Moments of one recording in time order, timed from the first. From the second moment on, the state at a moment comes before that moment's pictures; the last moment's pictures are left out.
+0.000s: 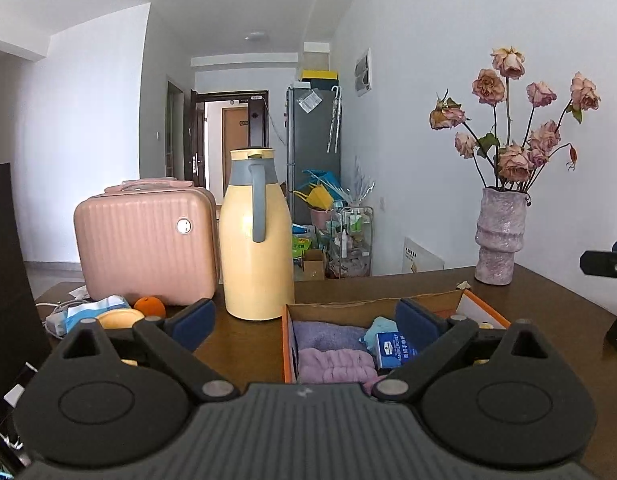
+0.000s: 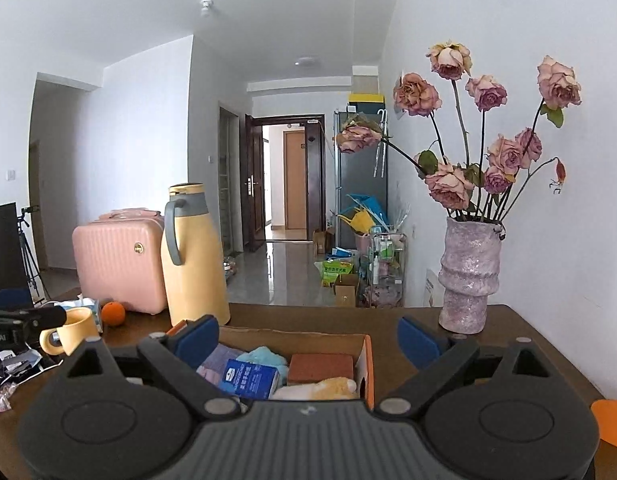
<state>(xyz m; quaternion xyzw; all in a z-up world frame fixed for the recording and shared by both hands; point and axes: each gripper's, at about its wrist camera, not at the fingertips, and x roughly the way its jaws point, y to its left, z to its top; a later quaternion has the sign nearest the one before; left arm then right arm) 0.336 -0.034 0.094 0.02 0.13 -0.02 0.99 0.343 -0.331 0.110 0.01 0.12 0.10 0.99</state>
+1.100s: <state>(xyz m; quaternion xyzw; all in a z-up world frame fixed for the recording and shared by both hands) 0.012 -0.014 -0.010 0.05 0.13 0.00 0.99 0.014 -0.263 -0.022 0.02 0.14 0.09 0.99</state>
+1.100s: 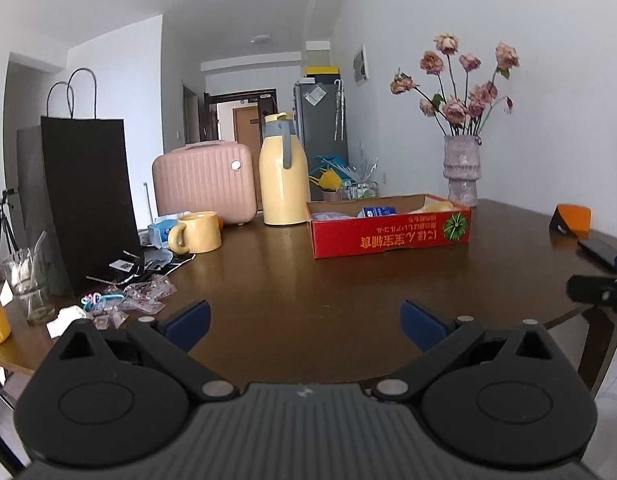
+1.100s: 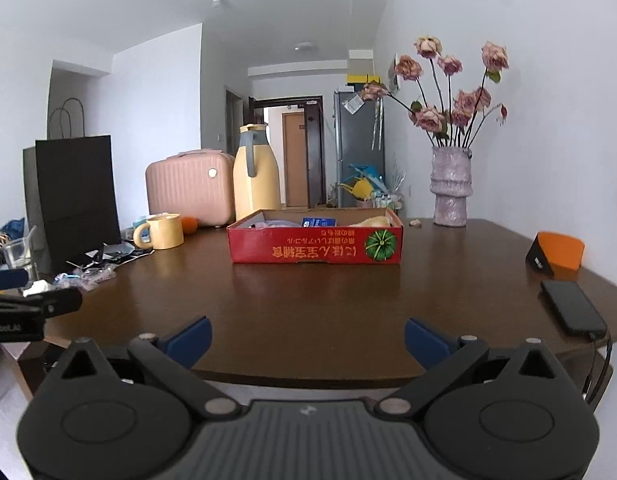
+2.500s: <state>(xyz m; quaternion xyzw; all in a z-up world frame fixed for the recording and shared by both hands) 0.008 -0.004 -0.003 0.03 0.13 0.00 0.99 0.019 -0.262 -0.023 0.04 0.14 0.09 0.99</state>
